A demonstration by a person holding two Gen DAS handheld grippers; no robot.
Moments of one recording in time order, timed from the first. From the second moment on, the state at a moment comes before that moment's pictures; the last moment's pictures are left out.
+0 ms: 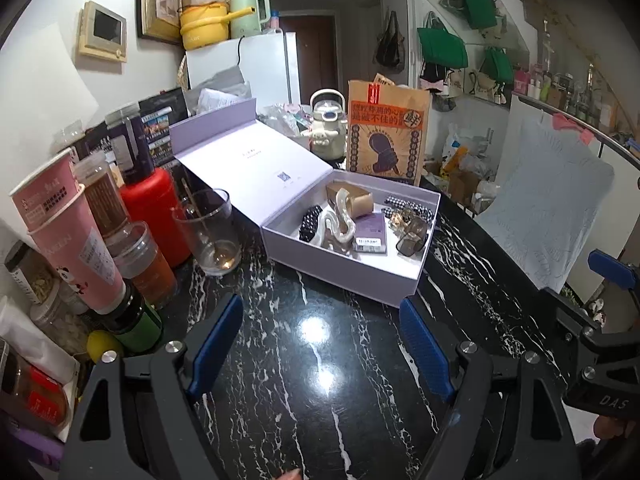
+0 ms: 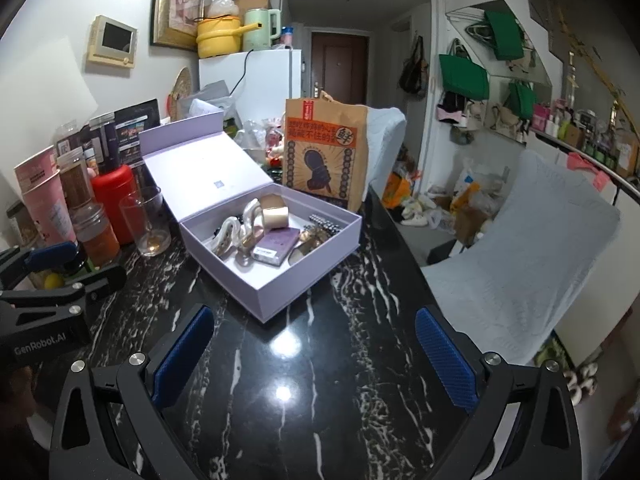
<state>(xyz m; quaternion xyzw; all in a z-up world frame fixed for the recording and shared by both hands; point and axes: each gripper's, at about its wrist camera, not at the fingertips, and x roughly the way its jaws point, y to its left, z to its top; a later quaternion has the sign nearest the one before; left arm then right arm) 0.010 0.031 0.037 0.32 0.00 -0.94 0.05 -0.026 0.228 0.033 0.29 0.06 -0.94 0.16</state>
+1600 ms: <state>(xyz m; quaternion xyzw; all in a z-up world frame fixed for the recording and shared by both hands) 0.018 0.028 0.035 0.34 0.00 -0.94 0.05 -0.013 0.224 0.031 0.29 0.08 -0.94 0.16</state>
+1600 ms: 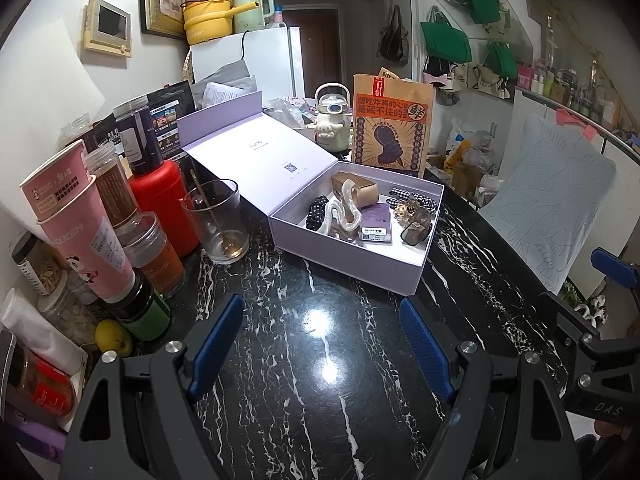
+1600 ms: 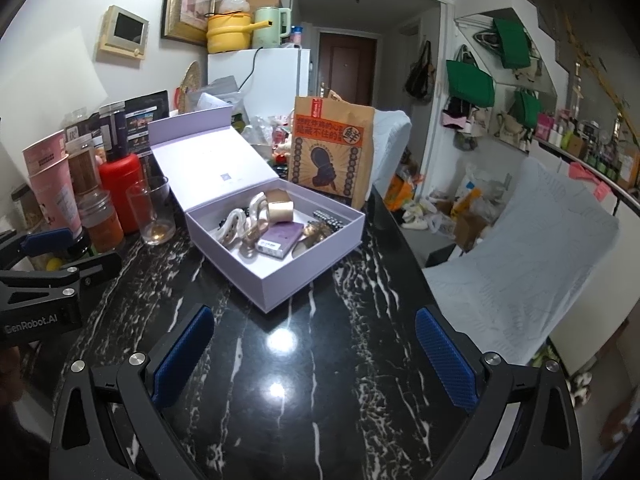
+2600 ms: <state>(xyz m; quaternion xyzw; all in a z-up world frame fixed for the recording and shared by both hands) 0.016 0.027 0.030 0.35 -0.01 -0.94 0.04 -0.007 0.221 0.034 0.28 0.10 -0.94 0.16</state>
